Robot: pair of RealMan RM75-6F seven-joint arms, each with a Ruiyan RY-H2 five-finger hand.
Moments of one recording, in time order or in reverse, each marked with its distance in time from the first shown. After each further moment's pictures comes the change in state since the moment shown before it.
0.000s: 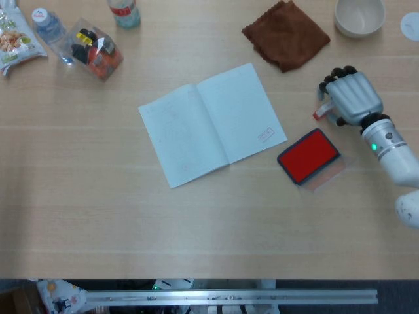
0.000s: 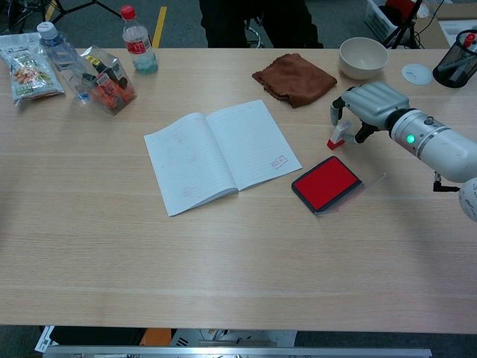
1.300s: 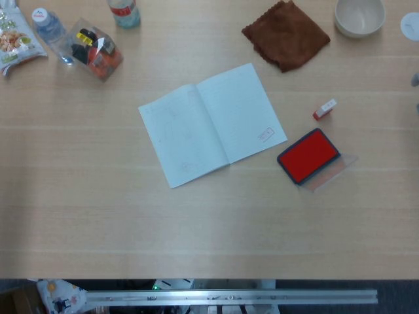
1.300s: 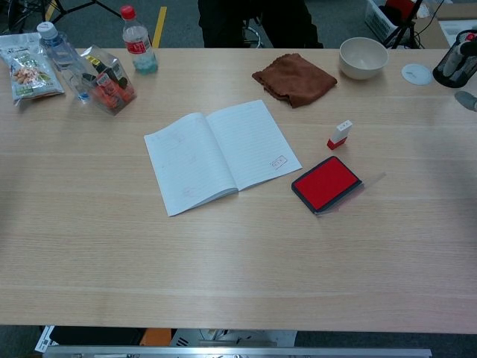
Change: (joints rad) left arm -0.014 -0.020 -0.042 0.029 0.024 0.051 -0.052; right arm -0.282 0.479 -0.026 -0.594 0.034 0.451 -0.193
